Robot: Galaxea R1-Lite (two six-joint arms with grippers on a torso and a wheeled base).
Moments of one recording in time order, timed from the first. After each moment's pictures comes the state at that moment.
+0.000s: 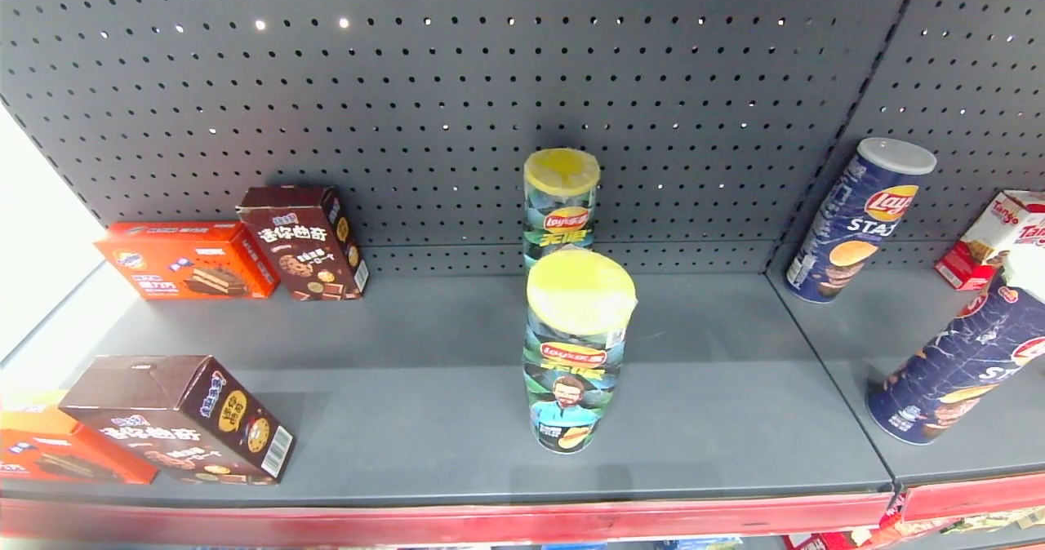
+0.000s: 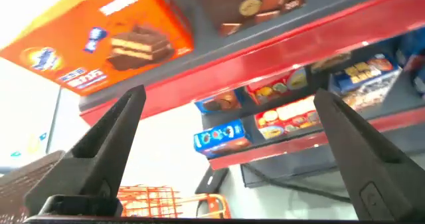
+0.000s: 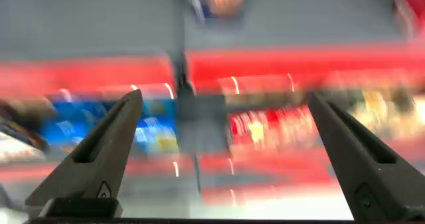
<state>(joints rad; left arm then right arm) -0.12 0.22 -0.04 0.01 0.17 0.37 -0.18 0.13 -0.02 -0.05 0.12 -0.03</state>
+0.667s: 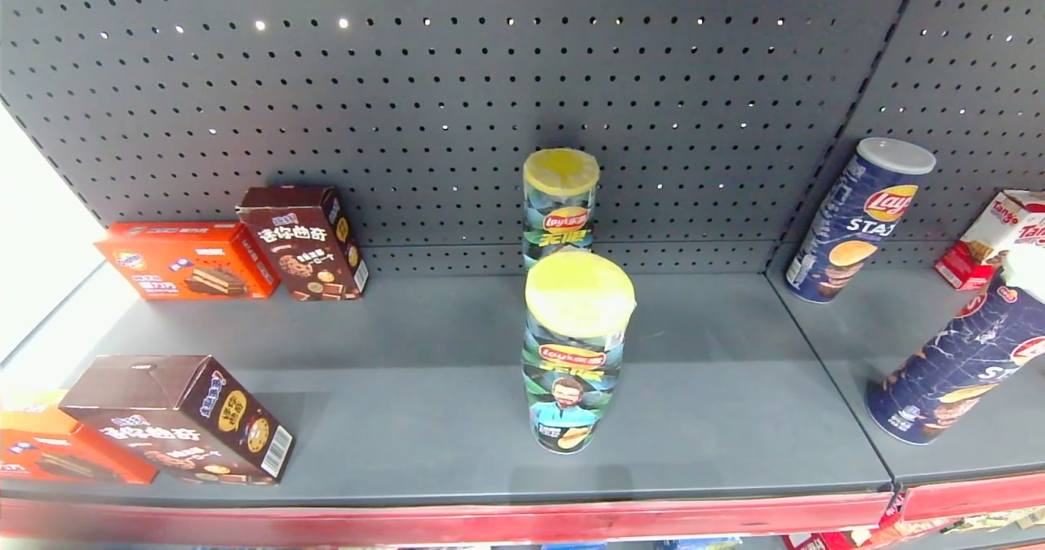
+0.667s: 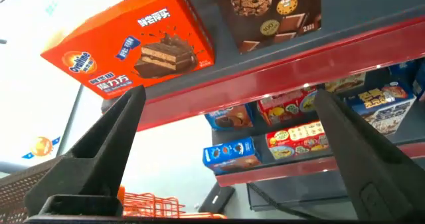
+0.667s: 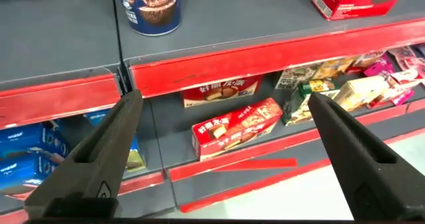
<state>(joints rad) -0.08 0.11 -0.04 0.01 0.17 0.37 -0.25 0.09 0.00 0.00 -0.05 0.00</state>
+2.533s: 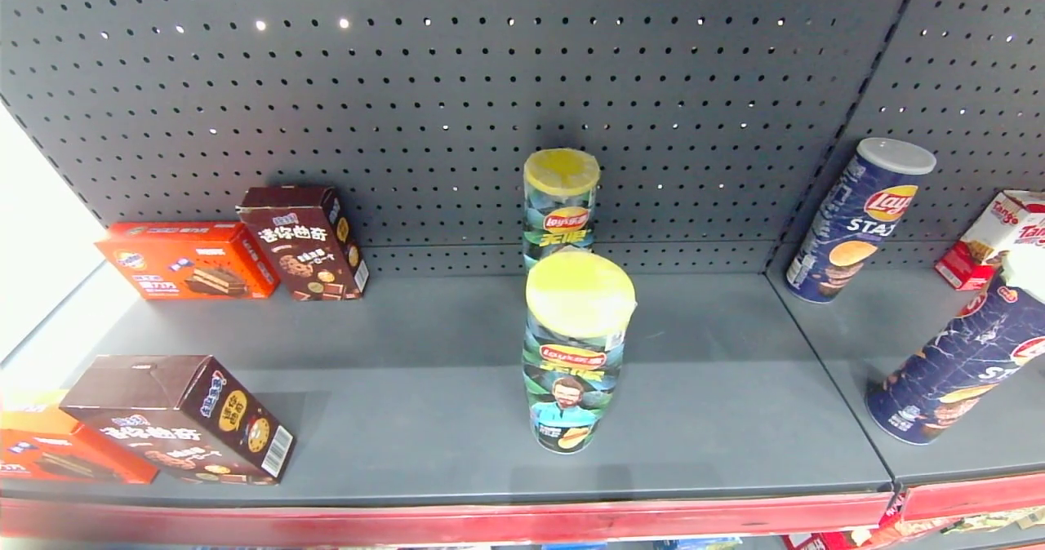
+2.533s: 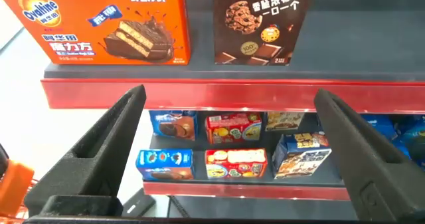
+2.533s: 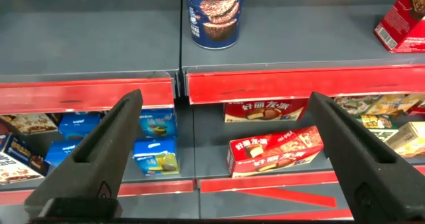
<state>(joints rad) 0.00 0.00 0.00 0.00 0.06 0.00 -0.01 0.00 0.00 0.00 -0.04 0.00</state>
